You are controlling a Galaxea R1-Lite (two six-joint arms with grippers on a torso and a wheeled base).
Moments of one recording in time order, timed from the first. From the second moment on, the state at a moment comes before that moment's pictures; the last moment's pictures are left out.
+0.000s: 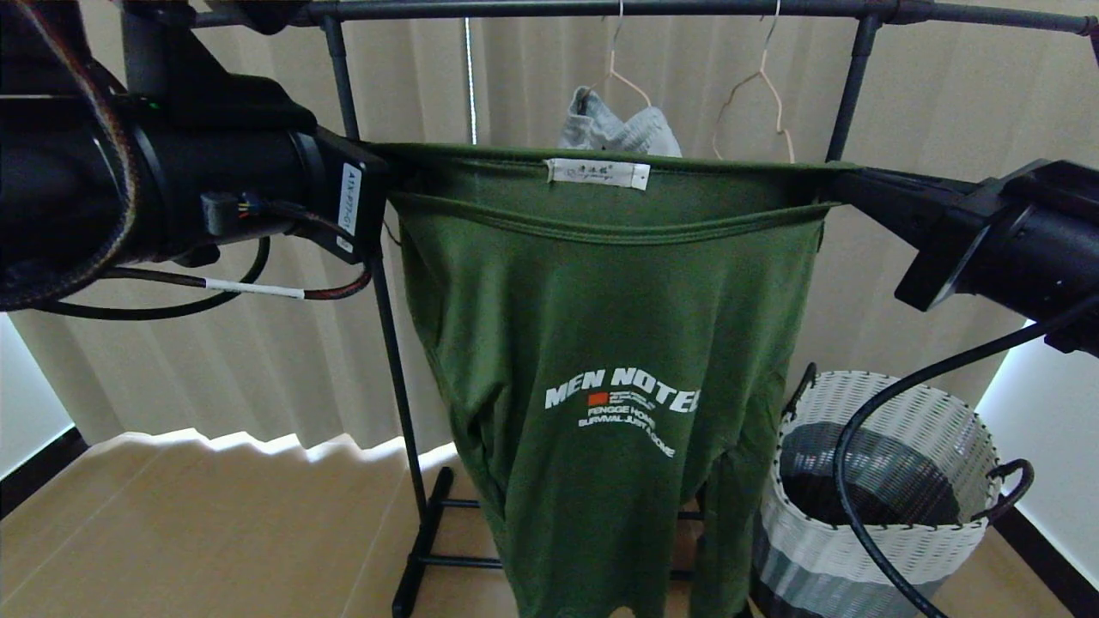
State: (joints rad) left arm -0.62 1.45 -1.30 -0.02 0.20 0.33; right arm 0.54 1.33 -0.85 -0.59 -0.06 -0.08
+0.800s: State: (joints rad) left arm -0.61 1.66 -1.42 -0.11 0.18 0.20; right arm 0.51 1.12 -0.79 -0.40 -0.01 -0.08
